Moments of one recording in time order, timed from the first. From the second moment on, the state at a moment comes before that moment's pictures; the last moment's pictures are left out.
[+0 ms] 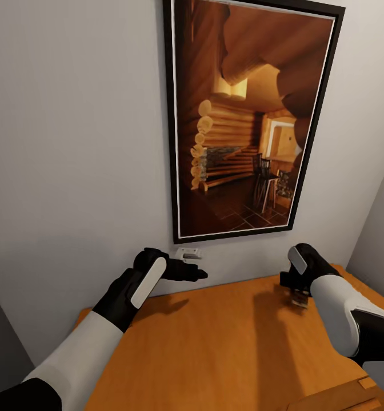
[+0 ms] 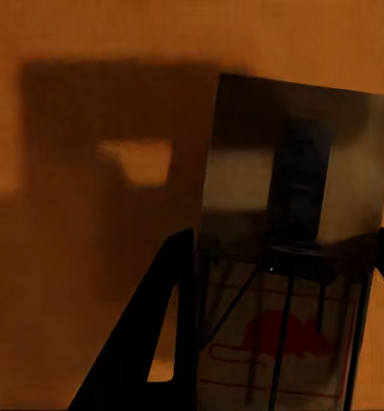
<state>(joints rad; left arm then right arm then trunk) -0.83 -0.11 -0.43 -1.09 0.58 1.04 0.08 -1.10 -0.13 -0.25 -0.37 -0.16 1.05 -0.43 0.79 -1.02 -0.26</state>
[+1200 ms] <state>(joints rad) -0.83 -0.10 -0.43 -1.08 0.58 1.04 0.09 -1.10 -0.13 -0.25 -0.59 -0.16 1.05 -0.43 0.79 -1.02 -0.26</state>
